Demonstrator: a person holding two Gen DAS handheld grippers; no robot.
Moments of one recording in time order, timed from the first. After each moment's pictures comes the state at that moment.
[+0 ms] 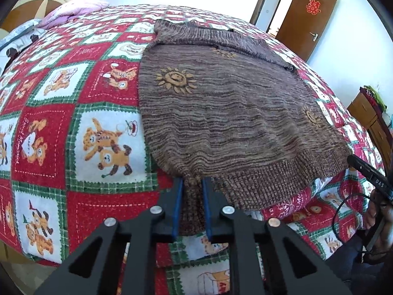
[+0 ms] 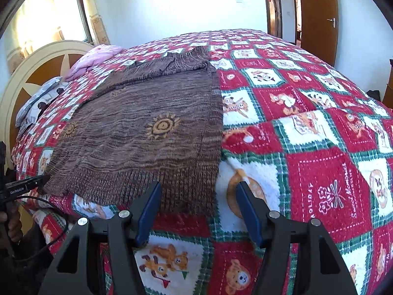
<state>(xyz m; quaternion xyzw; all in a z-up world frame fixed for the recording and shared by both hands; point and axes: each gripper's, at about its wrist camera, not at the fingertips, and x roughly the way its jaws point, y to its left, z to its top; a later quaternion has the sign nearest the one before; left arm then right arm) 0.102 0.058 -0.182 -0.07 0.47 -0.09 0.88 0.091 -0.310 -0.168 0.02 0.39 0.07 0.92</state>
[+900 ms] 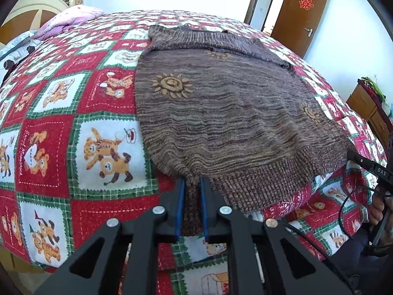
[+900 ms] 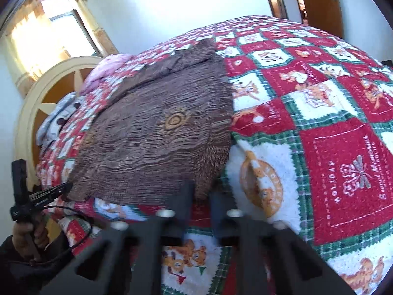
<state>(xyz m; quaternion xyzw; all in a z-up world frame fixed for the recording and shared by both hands) 0.100 0.055 -0.177 -0.05 0.45 -0.09 0.89 0.089 -0.327 -0.170 0.11 0.38 0.13 0.91</state>
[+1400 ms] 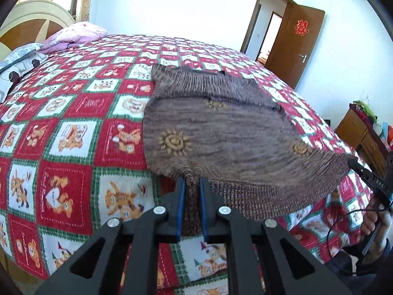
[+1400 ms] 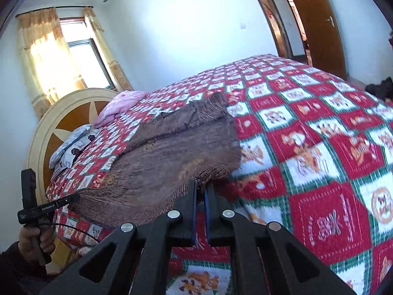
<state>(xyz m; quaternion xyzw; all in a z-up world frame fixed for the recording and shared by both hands) 0.112 0.075 -0.121 -0.08 0.39 -0.10 0.91 0.079 -0.331 -0.107 0.12 0.27 0.14 0.95</state>
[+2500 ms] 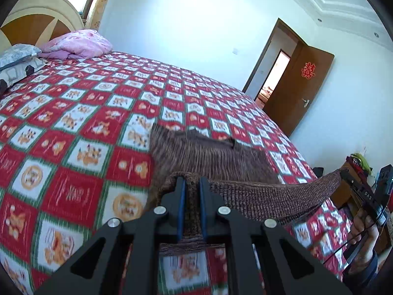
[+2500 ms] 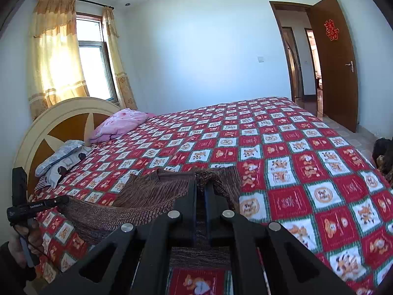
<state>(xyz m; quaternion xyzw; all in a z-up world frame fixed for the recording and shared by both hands) 0.252 0.111 -0.060 -0.17 0.31 -0.10 0.93 0.258 -0.298 -0.003 0.05 0.20 0.14 0.97</state>
